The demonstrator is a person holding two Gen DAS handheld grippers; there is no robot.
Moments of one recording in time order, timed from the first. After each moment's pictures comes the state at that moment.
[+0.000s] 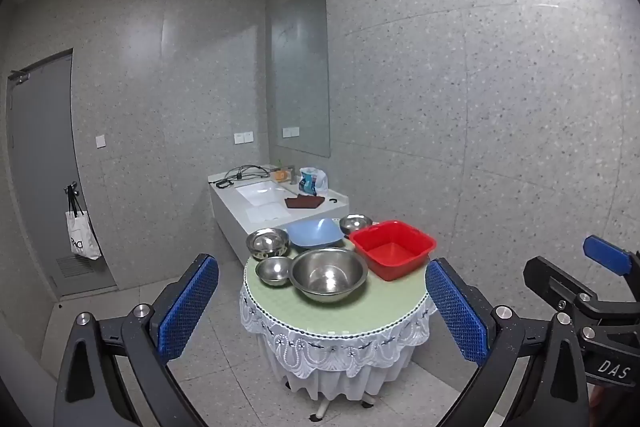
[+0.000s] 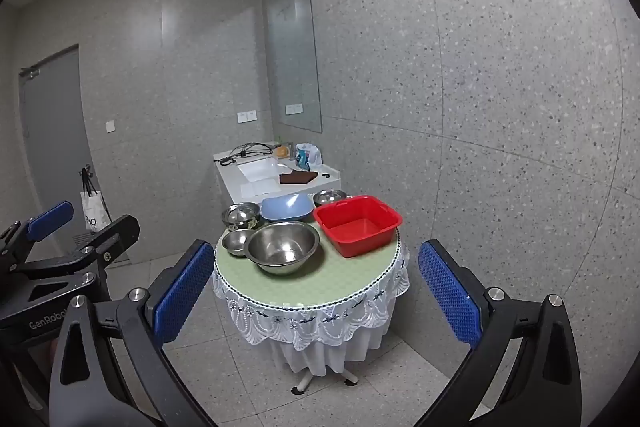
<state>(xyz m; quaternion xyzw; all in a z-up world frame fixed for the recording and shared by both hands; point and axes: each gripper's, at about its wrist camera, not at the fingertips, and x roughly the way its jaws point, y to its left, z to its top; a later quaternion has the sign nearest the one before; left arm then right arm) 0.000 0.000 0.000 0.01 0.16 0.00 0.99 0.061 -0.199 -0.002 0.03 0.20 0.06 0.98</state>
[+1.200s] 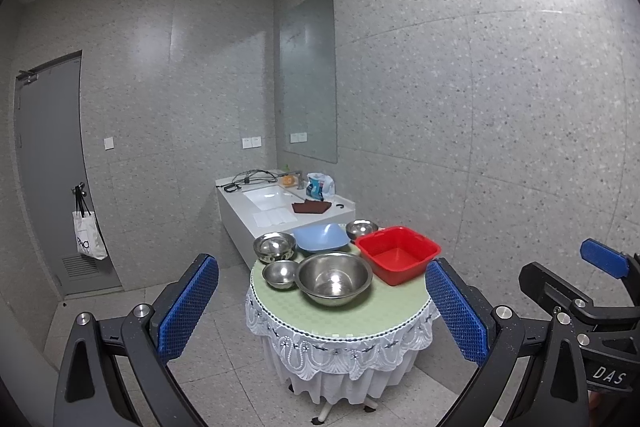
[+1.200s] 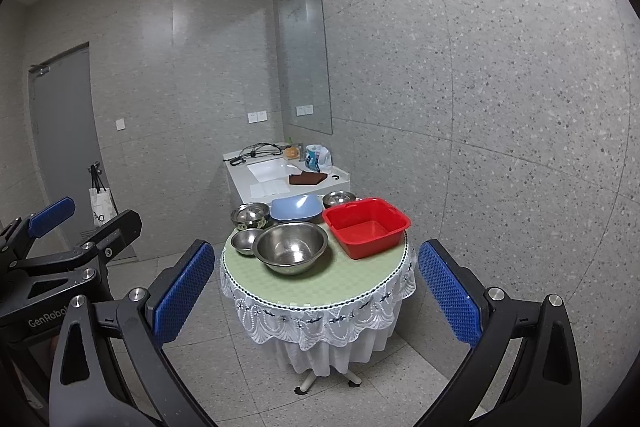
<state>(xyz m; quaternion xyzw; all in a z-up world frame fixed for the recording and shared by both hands) -0.011 -0.011 0.004 0.00 0.15 0.01 0.99 0.059 -0.192 -0.002 0.02 0.20 0.08 0.98</state>
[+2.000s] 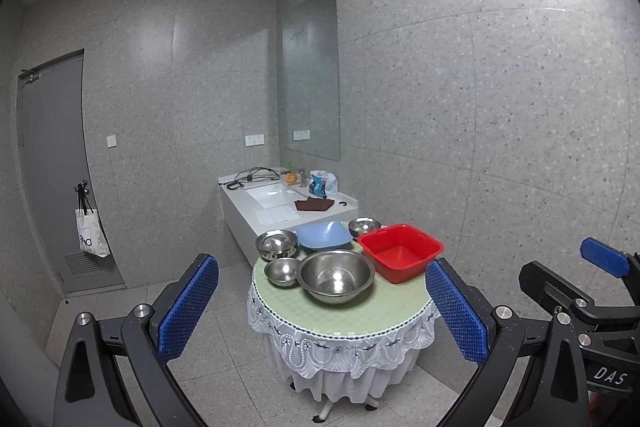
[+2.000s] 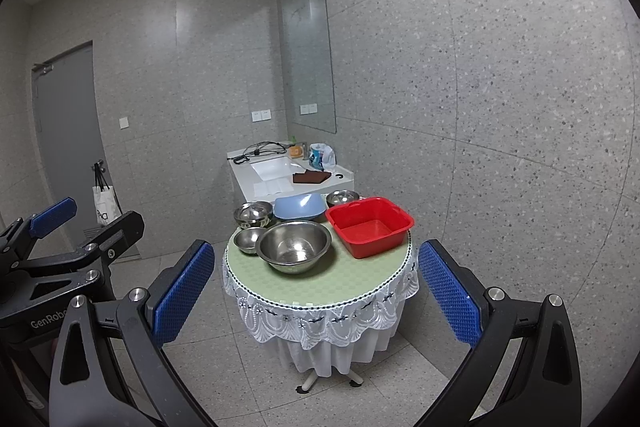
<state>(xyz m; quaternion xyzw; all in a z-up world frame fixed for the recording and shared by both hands) -0.007 -0.013 0.006 0.00 0.15 0.02 0.99 0.063 -0.190 -0.003 0.02 0.20 0.08 0.98</state>
